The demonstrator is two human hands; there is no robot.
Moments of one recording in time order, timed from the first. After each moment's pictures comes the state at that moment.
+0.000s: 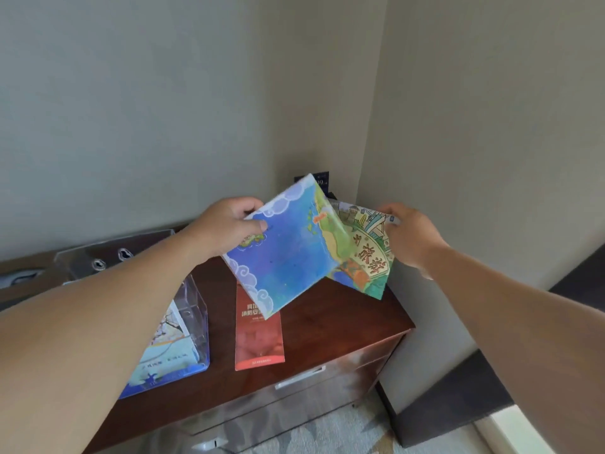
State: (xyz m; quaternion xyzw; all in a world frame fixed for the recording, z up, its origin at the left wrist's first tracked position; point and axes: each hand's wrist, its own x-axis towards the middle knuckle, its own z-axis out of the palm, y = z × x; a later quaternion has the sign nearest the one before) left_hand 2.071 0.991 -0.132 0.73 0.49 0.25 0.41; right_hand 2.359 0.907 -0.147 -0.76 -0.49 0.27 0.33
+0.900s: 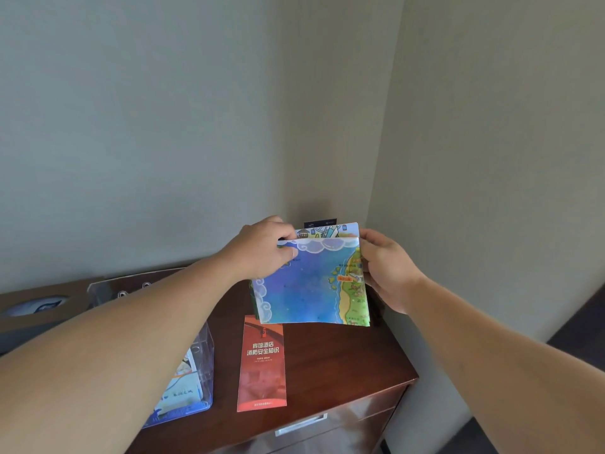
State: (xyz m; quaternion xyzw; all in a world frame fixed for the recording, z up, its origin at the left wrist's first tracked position) left_hand 2.100 0.977 -0.084 0.85 0.47 0.18 0.16; right_hand 2.311 0.910 -0.108 -0.53 -0.43 0.51 0.52
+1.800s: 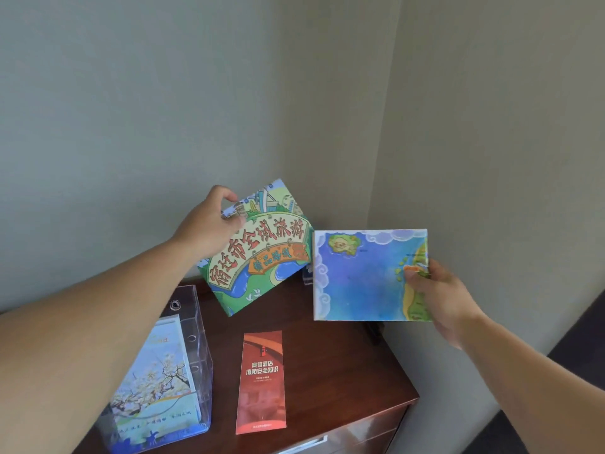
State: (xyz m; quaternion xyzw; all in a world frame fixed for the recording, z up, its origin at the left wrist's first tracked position) left_hand 2.041 1.018 -0.046 0.73 0.58 0.33 0.16; right_hand 2.379 0.879 -0.123 -0.56 -0.37 0.42 0.60
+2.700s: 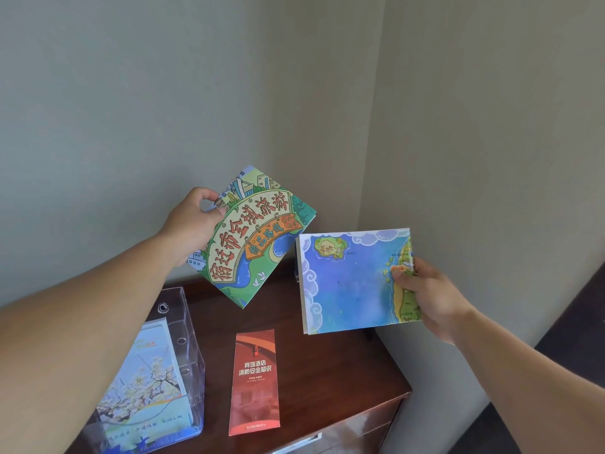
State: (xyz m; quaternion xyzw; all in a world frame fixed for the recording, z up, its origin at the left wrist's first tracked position) left_hand 2.045 1.032 -0.051 0.63 0.58 0.41 0.31; right_hand 2.390 0.881 -0.129 -0.56 -0.38 0.48 0.55
